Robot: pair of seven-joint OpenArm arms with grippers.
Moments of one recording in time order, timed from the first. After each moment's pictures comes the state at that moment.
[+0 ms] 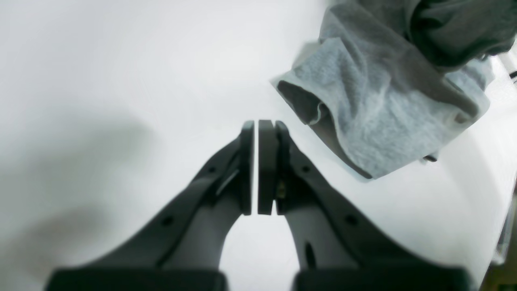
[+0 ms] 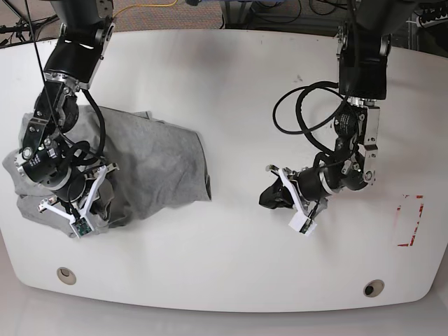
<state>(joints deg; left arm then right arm) -20.3 -10.1 4.4 76.0 -36.8 -35.9 48.8 16.2 17.5 16.9 102.6 20.1 41.1 -73.4</state>
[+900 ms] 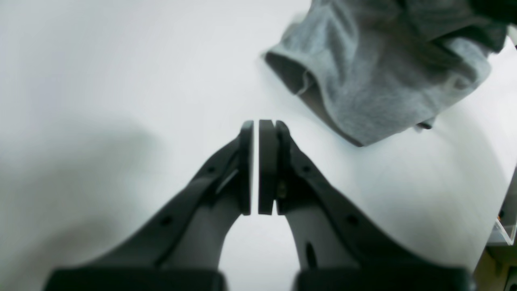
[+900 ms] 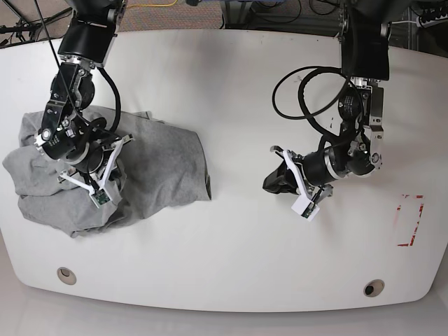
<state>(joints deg) -13.6 -10.7 3.0 85.2 -37.0 -35.9 53.6 8.1 13.5 16.5 102.0 18.8 41.1 -74.0</state>
